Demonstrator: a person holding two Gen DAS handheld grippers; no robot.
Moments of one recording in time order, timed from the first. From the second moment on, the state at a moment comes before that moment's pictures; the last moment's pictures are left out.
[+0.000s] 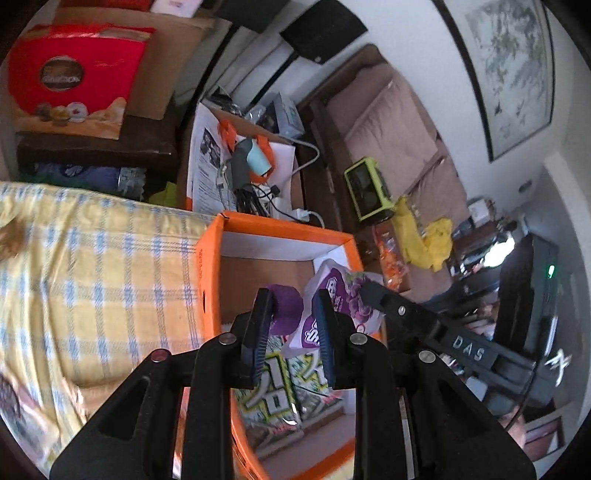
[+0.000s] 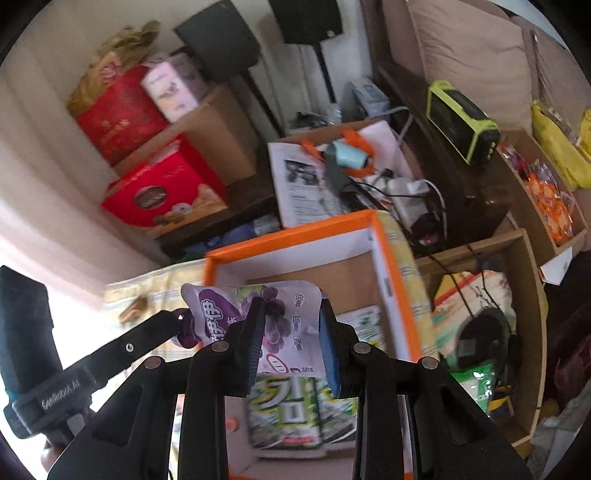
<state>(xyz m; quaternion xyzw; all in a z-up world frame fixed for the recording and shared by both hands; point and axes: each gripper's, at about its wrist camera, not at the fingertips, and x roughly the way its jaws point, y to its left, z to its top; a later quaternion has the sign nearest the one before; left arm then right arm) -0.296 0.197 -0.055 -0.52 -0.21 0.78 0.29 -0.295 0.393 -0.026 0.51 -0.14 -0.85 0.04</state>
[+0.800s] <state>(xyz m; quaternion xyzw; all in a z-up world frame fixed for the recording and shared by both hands) -0.284 0.170 -0.039 -0.52 -0.15 0.79 0.28 -0.295 0.376 -0.043 0.49 -0.07 -0.87 0.02</state>
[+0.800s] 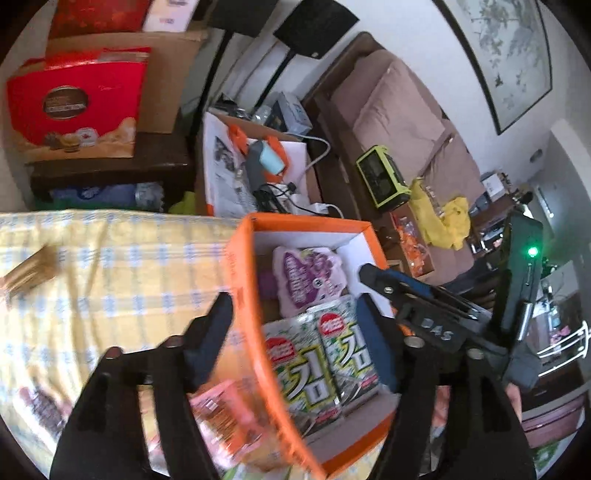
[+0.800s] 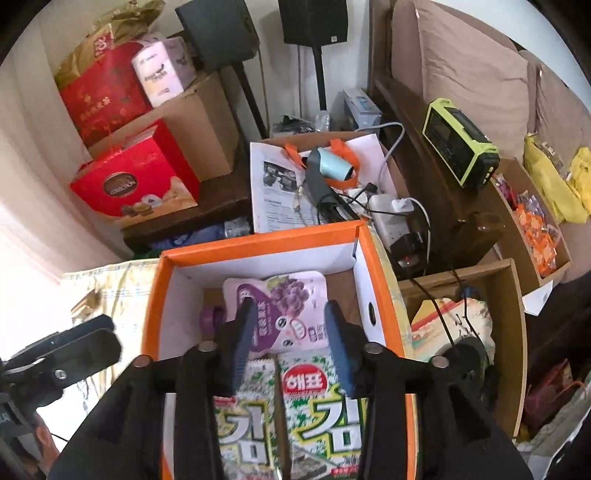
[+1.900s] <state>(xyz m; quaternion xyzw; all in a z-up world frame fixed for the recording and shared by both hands) -0.149 0.016 -0.095 -0.53 -0.12 0.81 0.23 -0.087 0.288 -0.048 0.46 -0.01 -0.88 0.16</state>
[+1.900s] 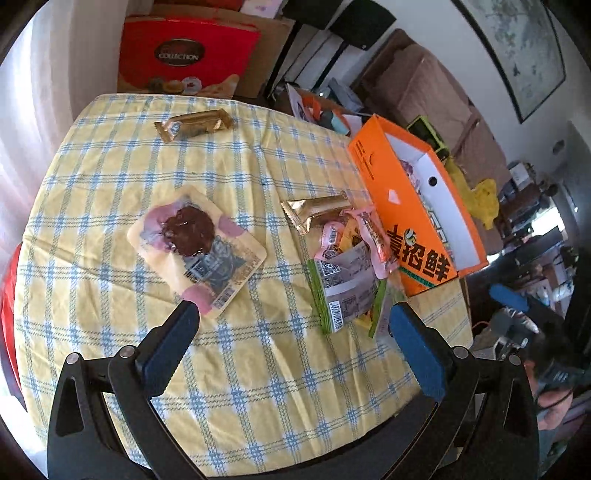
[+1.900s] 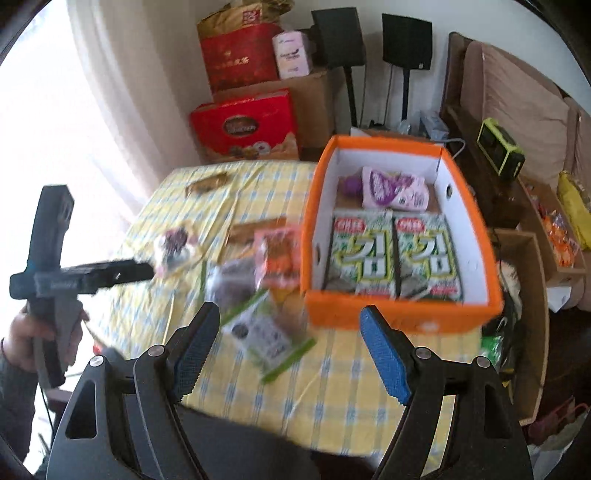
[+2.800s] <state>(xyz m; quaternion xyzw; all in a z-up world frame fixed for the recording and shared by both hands) -0.181 0.077 -0.133 -0.56 -0.12 0.76 0.29 -0.105 0.266 -0.134 0.51 0.01 -0.84 0.18</state>
